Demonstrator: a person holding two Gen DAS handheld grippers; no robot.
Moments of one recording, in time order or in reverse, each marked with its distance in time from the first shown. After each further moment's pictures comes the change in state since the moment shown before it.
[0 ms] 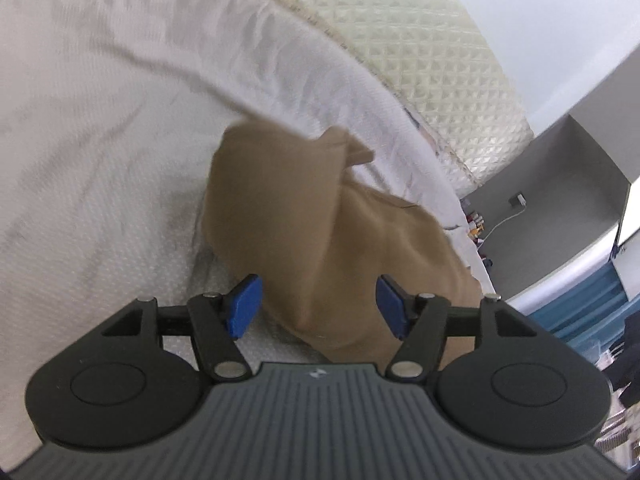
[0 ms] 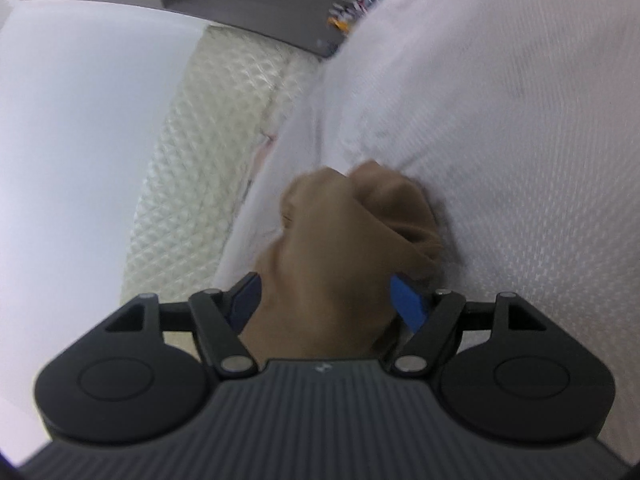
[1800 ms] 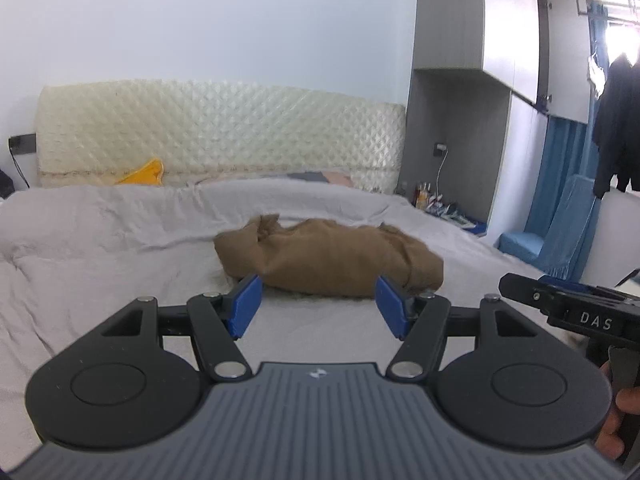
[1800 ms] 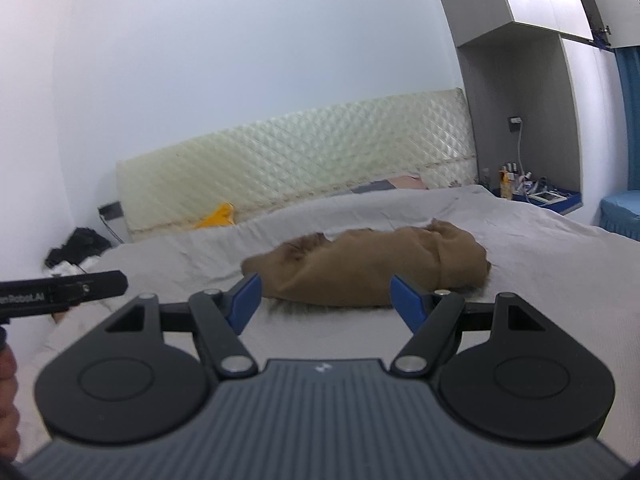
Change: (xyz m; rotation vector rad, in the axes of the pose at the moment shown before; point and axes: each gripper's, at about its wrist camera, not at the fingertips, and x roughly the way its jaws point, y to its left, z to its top) left arm -0.421 -0.122 -0.226 0.678 -0.252 0.030; right arm -0.350 0.187 -0.250 -1.048 -0.044 0.017
